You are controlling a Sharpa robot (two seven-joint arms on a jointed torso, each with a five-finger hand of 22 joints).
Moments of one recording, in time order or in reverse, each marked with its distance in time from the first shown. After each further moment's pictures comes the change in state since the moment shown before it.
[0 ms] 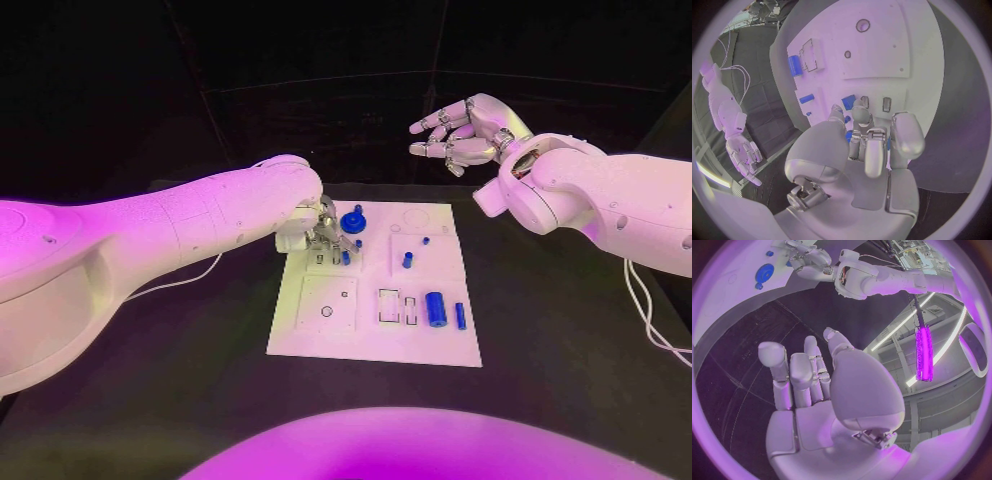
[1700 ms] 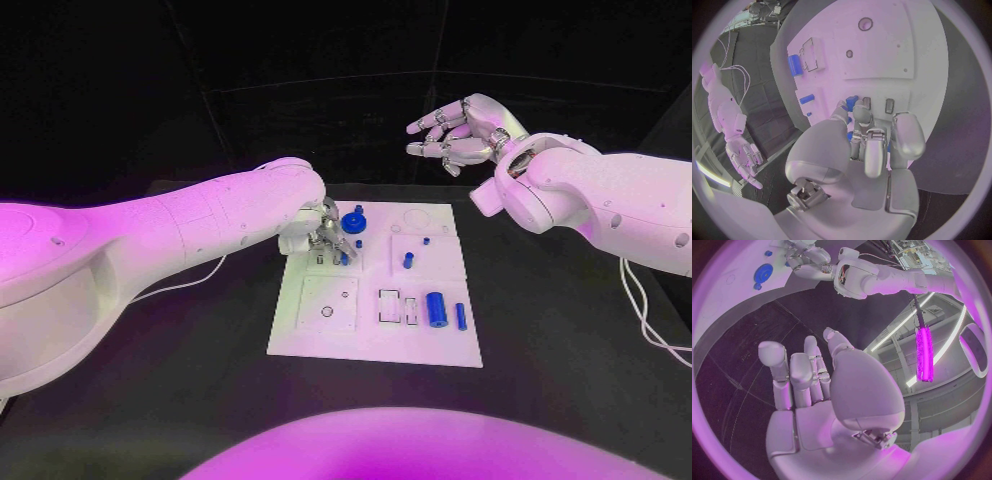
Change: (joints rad) left arm -0.007 0.012 0.001 -0.009 0.001 -0.007 0.005; left_hand 0.139 0.006 0.162 -0.139 0.009 -0.036 -0.007 0.007 0.016 -0.005 -0.004 -0.013 -0.008 0.000 -0.007 0.000 0.000 -0.009 0.000 0.000 0.008 0.013; right arm 0.000 0.016 0.000 -0.014 0.000 0.004 0.000; right_hand 0.000 0.000 0.007 -0.001 0.000 0.000 0.000 0.000 0.000 0.000 0.000 0.000 -0.003 0.000 0.000 0.000 0.000 0.000 0.000 0.000 -0.007 -0.001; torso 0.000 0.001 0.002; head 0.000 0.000
